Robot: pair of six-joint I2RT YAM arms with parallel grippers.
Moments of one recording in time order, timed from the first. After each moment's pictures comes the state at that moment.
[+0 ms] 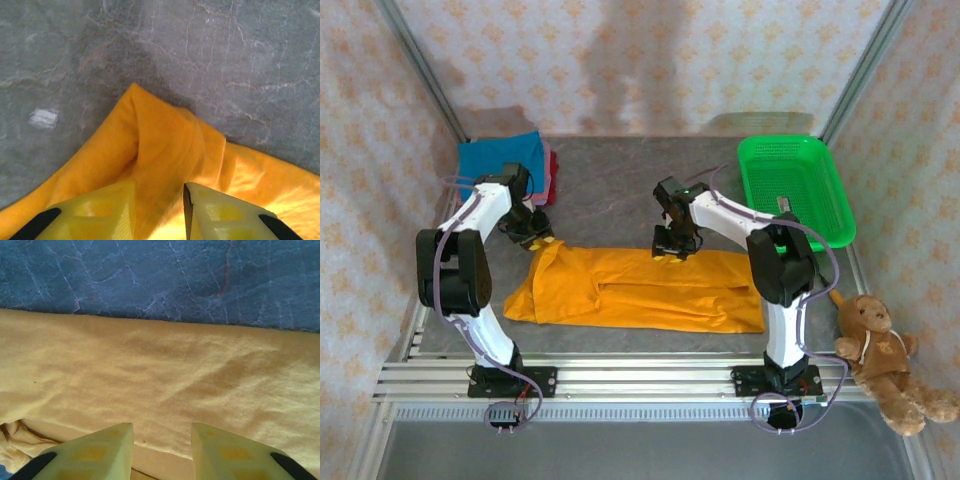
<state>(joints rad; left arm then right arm) 0.07 1.78 1.31 -1.03 0.23 -0.49 0.58 1.97 1.48 -0.96 -0.28 0.61</state>
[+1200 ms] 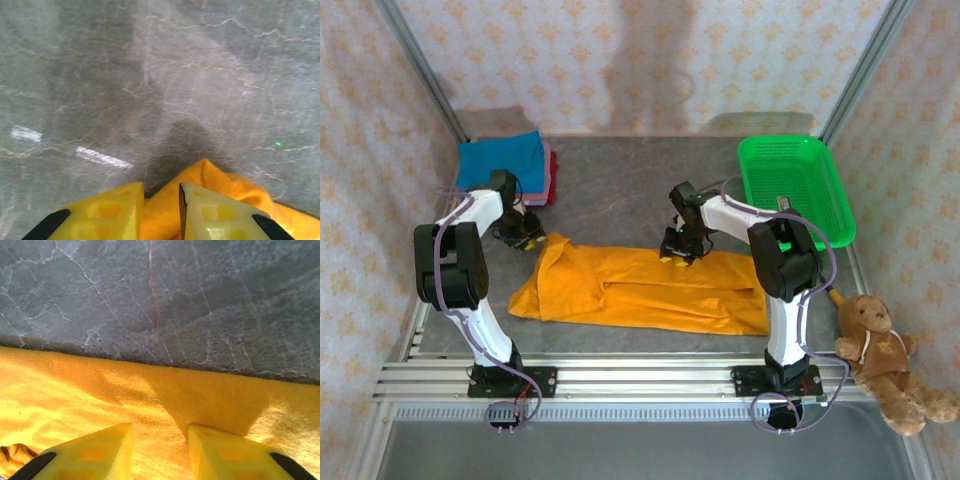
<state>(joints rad) 0.16 1.82 1.23 -0.84 0.27 -0.50 0.49 1.99 1.35 -0.82 -0.38 0.62</state>
